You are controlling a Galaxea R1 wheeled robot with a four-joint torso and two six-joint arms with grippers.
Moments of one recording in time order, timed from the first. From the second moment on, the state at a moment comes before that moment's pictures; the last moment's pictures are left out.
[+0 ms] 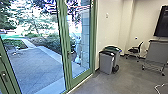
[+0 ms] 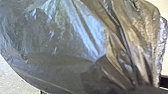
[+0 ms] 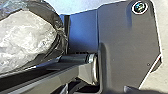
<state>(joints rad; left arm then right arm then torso) 1.48 2.99 -2.66 -0.32 0.03 0.39 -1.54 3.11 -2.76 0.19 -0.08 -0.16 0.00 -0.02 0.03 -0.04</state>
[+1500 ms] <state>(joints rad) 1.48 2.99 -2.66 -0.32 0.03 0.38 -1.54 3.11 -2.76 0.19 -0.08 -0.16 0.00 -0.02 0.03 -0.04</state>
